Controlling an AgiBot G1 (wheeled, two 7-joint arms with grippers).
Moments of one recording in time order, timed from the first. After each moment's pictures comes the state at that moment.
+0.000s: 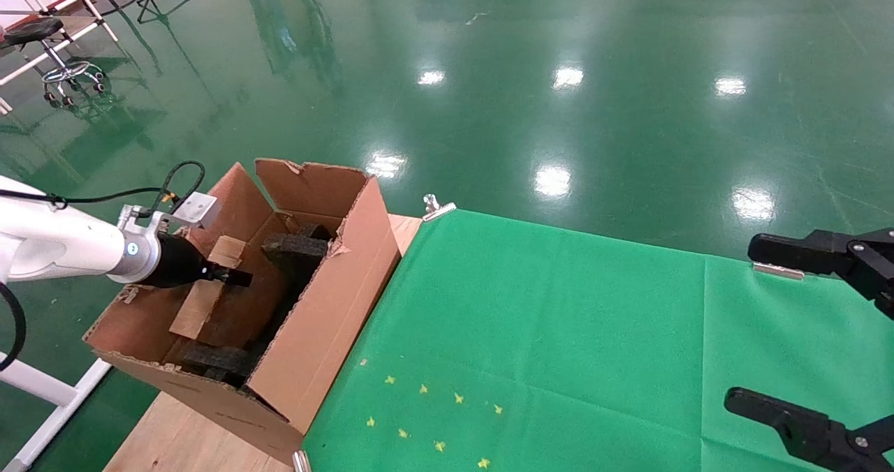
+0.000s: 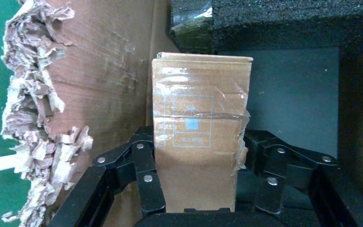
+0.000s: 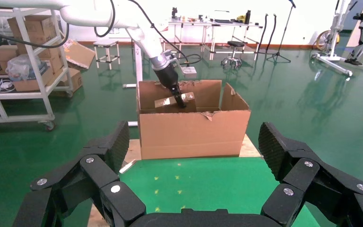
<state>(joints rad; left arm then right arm) -1.68 0.85 1.04 -0.01 1.63 0.83 -0.64 1.08 -0.58 -0.34 1.25 -0.68 -1.46 0.15</state>
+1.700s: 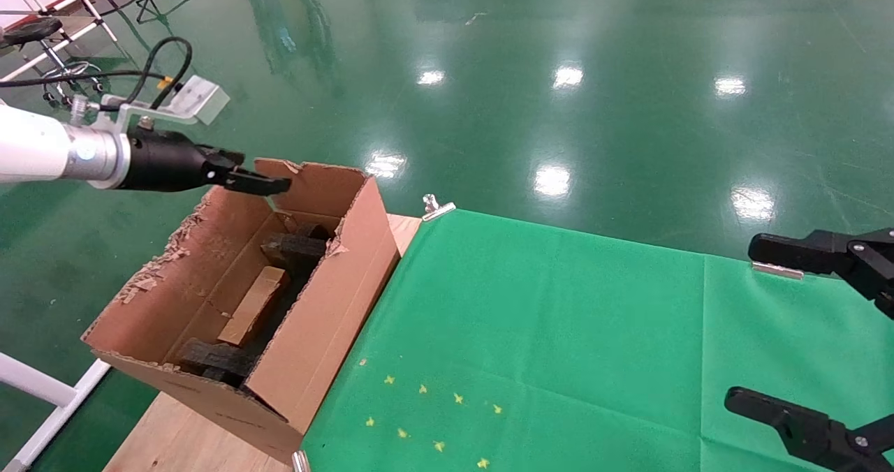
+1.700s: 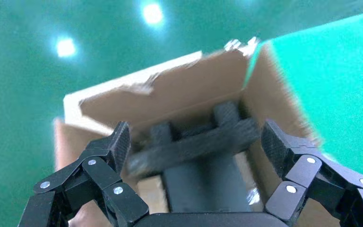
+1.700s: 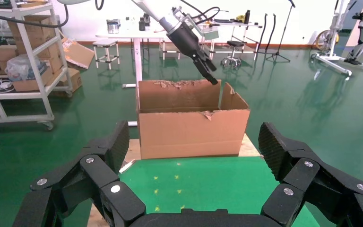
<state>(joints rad) -1.81 0.68 0.93 -0.42 1.47 1.10 -0.51 1.08 -0.58 -0.34 1.25 -0.68 -1.46 0.15</state>
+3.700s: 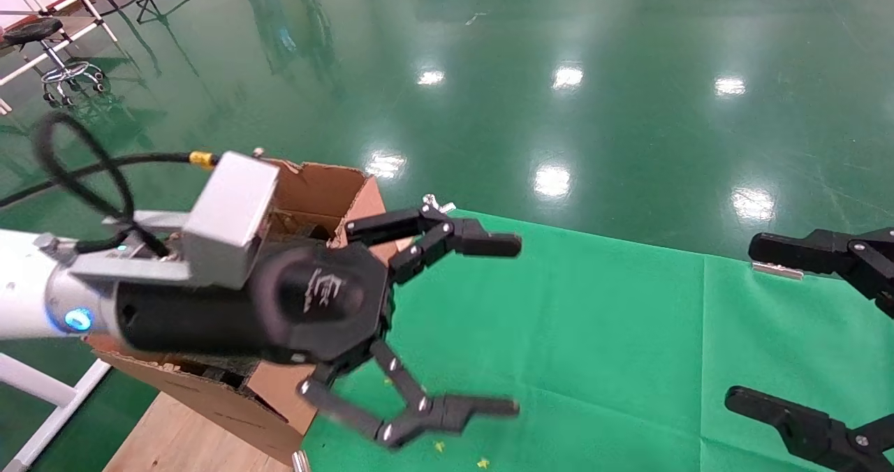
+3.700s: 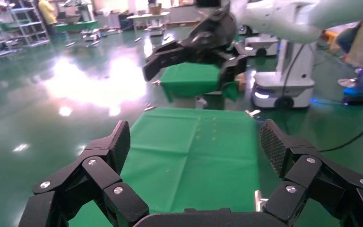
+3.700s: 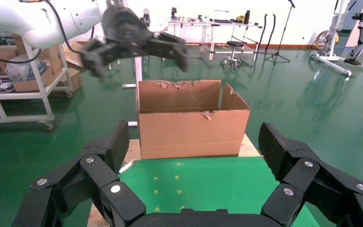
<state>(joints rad) -1.07 0.61 0.28 -1.29 0.73 1.50 -0.19 1.08 -0.58 -0.34 1.25 -0.68 -1.46 0.15</state>
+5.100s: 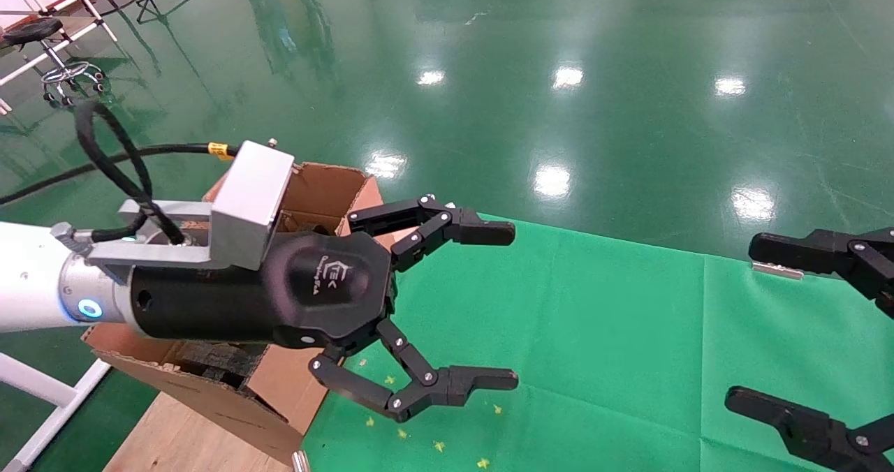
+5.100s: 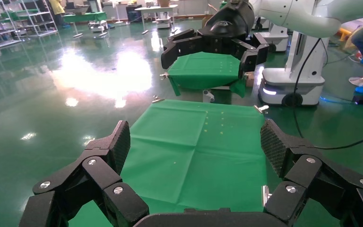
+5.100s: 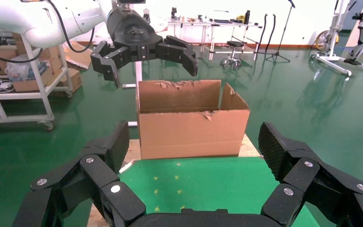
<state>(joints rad) -1.08 0.61 0.28 -1.28 0.73 1.49 -0.19 1.08 -0.58 -0.34 1.25 -0.68 -1.46 0.15</state>
